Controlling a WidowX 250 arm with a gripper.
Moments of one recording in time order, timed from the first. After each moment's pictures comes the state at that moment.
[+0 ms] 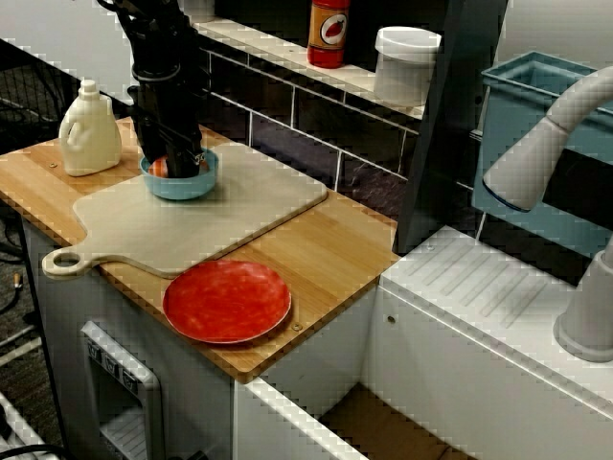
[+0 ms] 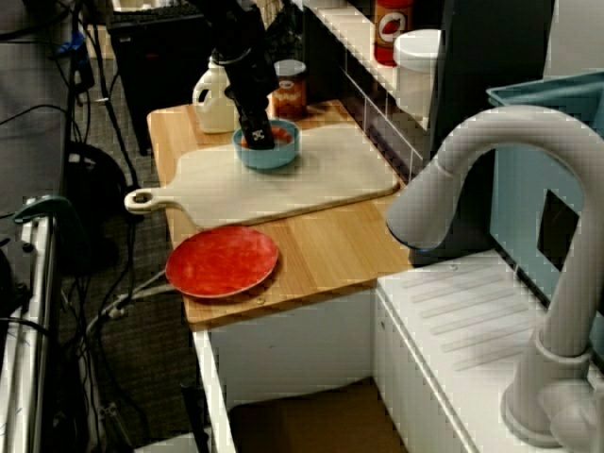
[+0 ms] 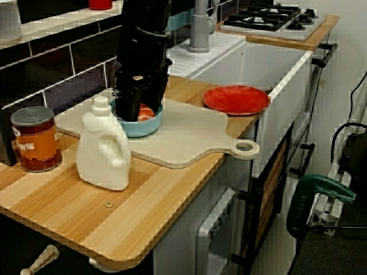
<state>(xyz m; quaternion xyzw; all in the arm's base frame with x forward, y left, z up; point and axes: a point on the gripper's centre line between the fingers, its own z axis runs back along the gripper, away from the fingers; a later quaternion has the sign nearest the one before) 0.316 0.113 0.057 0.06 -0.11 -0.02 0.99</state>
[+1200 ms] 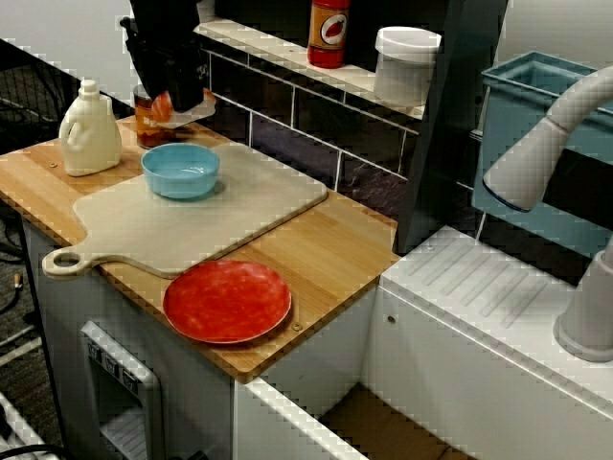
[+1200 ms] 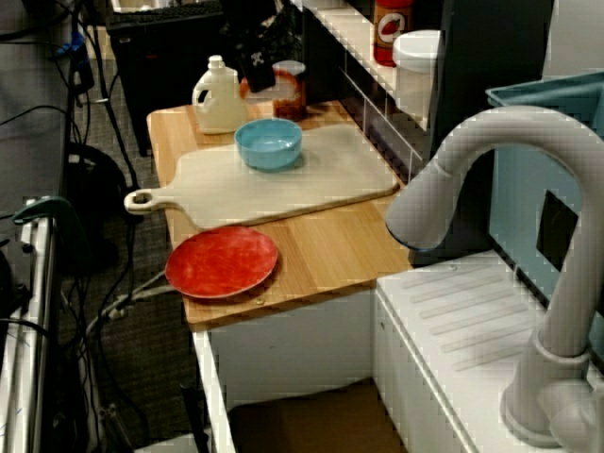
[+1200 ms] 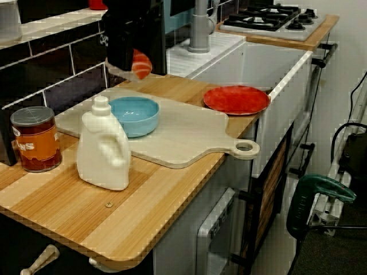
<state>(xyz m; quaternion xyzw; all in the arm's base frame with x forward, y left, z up) 0.321 0.111 0.129 -0.01 -0.13 0.00 0.99</state>
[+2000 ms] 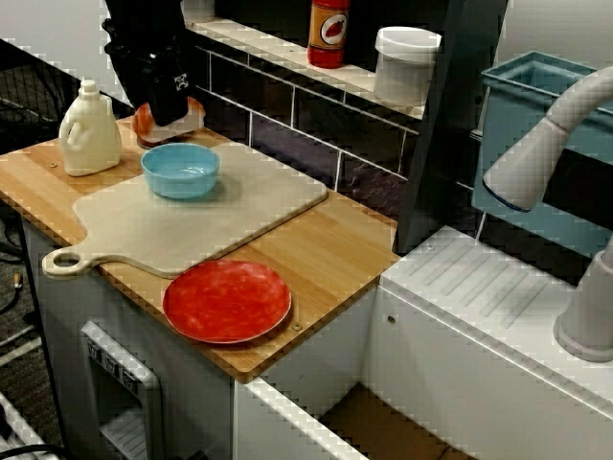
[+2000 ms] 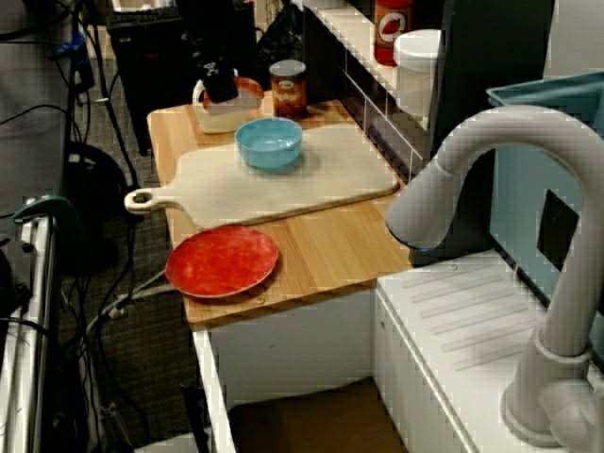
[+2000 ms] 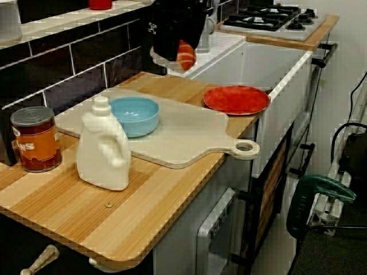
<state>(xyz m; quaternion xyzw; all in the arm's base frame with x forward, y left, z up) 0.280 0.076 0.133 -0.02 -0.13 -0.05 0.99</state>
